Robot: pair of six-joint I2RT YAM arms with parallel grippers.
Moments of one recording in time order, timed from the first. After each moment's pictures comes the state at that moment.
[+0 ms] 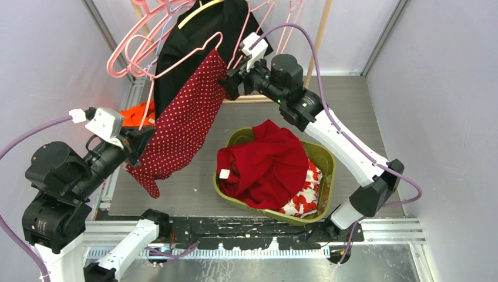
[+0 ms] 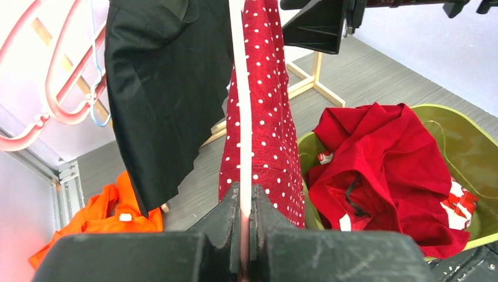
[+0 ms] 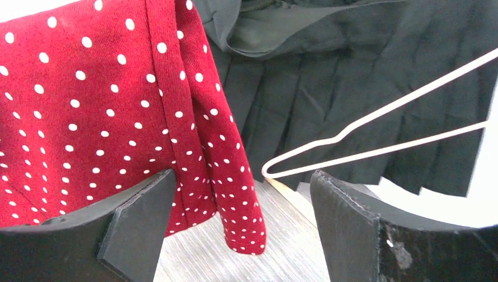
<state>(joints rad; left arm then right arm) -0.30 0.72 1.62 -0.96 0.25 0.11 0.73 1.54 1.70 -0.16 -0.10 -0.09</state>
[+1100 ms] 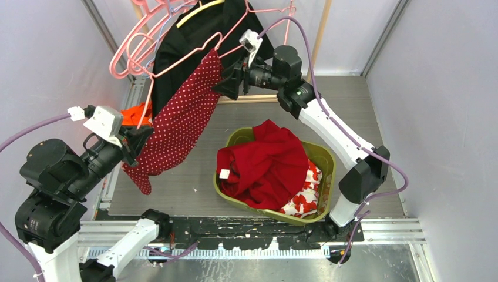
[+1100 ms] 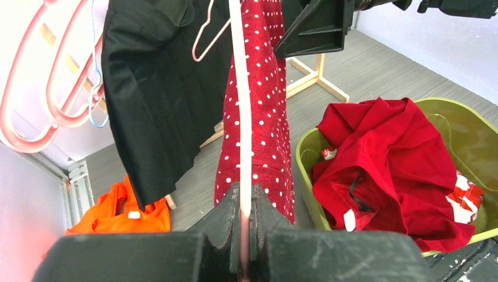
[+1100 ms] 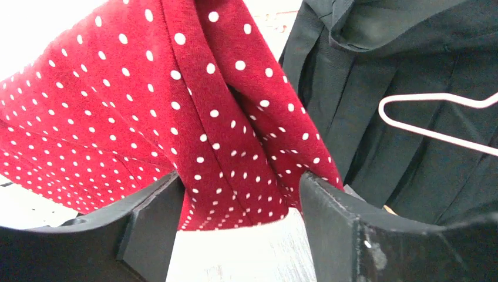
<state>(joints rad) -0.34 0.75 1.68 -1.01 0.20 0.13 0.62 1.68 1.74 0.00 -0.68 0.20</state>
